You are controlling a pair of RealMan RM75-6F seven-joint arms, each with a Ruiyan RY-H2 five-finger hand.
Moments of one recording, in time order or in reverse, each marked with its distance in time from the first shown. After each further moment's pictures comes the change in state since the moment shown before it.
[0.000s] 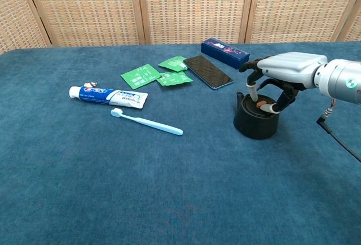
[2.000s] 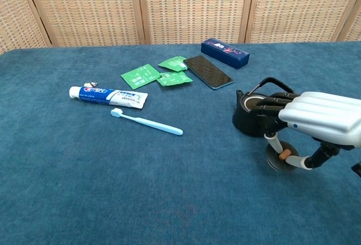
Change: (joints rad) left arm 0.051 0.040 0.040 0.010 0.122 0.091 -0.116; right arm -0.188 0.078 -0.201 -0.172 -0.369 0.211 -0.019
